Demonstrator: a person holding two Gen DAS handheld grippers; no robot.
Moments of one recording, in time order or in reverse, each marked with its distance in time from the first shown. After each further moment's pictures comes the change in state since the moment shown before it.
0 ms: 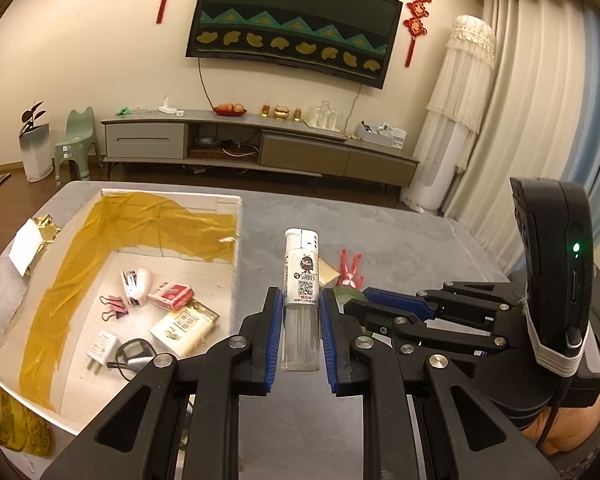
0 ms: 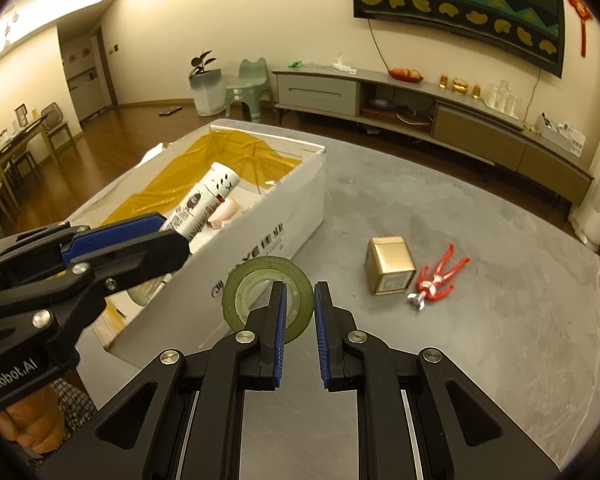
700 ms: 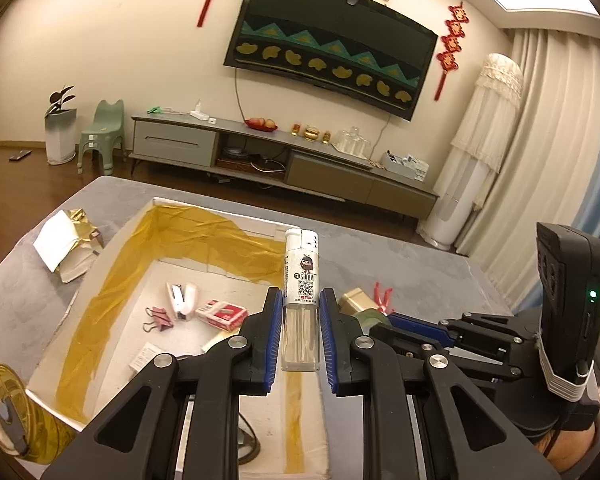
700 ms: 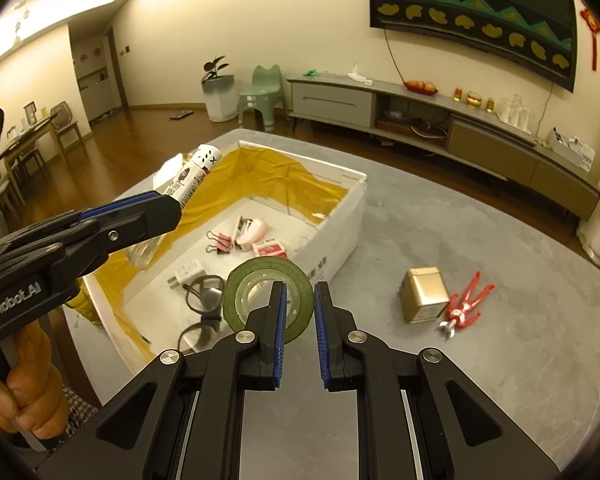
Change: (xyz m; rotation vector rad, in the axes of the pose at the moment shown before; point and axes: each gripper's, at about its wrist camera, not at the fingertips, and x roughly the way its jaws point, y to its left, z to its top) left arm -0.022 0.069 0.016 -0.123 -0.067 0.035; right arm 0.007 0.041 0.028 -0.029 -0.031 0.028
